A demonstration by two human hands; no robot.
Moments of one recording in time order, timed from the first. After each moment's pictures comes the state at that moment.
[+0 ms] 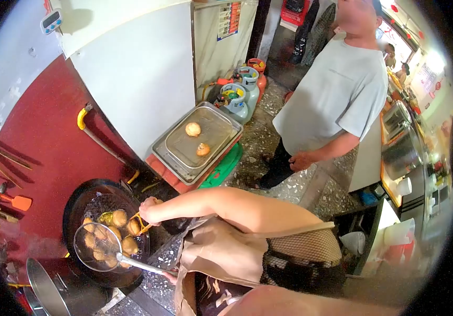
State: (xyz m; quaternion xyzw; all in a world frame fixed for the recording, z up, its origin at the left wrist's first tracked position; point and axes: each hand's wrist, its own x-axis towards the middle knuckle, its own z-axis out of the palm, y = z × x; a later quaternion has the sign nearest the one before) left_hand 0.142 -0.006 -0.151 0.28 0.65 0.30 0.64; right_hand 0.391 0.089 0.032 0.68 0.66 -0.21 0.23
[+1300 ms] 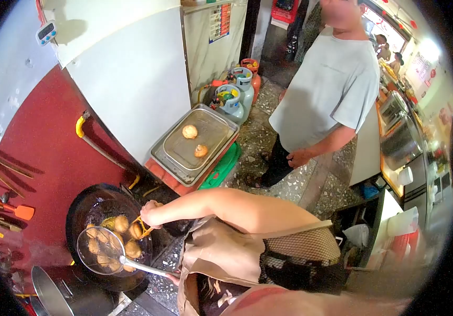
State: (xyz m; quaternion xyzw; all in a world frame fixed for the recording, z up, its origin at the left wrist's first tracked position) left_hand 0.131 -0.003 -0.150 0.29 0.64 0.30 0.64; right_hand 0.386 0.084 0.033 0.70 0.65 -0.20 0.22
